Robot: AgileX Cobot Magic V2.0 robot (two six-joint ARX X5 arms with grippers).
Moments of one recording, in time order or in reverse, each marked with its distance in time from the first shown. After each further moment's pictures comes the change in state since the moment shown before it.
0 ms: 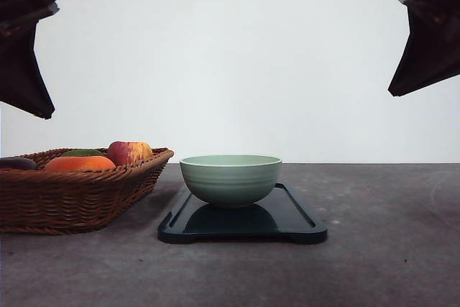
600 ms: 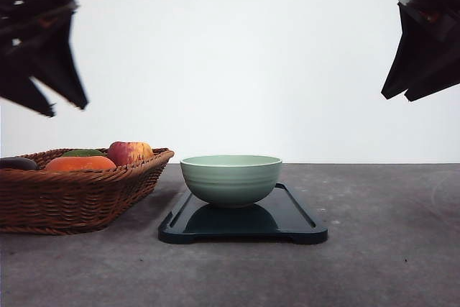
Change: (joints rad) left_arx -0.026 0.037 0.019 0.034 0.000 0.008; right_arx 0.000 0.001 0.000 -0.022 -0.003 0.001
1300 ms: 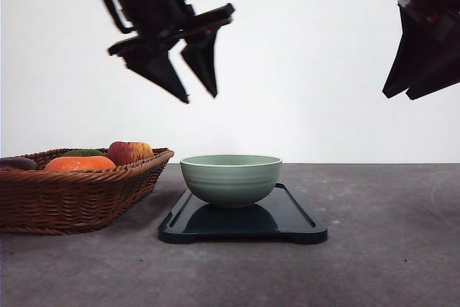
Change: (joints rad) left_arx -0.130 0.651 0.657 -0.107 0.000 0.029; right_arx 0.000 0.000 0.000 0.010 0.019 0.000
